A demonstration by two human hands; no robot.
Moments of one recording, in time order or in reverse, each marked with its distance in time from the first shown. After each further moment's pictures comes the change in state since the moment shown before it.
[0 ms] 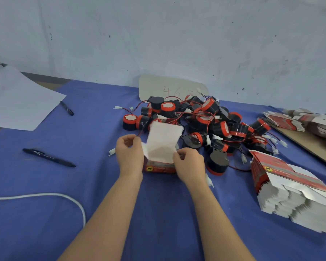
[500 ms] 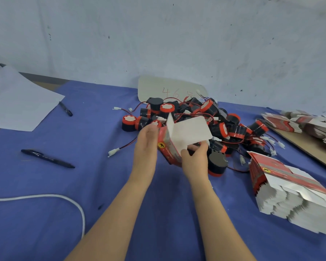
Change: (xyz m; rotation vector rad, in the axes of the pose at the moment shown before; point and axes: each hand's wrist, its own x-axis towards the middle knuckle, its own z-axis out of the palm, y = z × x) left_hand -0.026 0.009 0.010 0.043 -0.396 0.206; right_hand 0.005 -0.002 -0.007 0.466 0.117 0.133
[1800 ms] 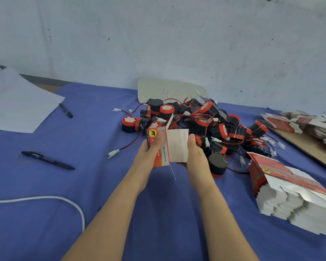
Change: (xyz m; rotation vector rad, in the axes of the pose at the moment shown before) left_hand 0.003 -0.005 -0.010 -0.145 -0.262 -0.264; right_hand 0.007 -0.001 -0.003 0.189 -0.190 0.072
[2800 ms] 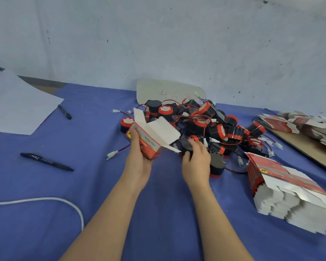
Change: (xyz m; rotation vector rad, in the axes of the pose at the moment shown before) left_hand 0.009 -0.001 -0.003 -0.484 0.083 0.067; right_hand 0.002 0.017 -0.007 -0.694 0.248 -0.241
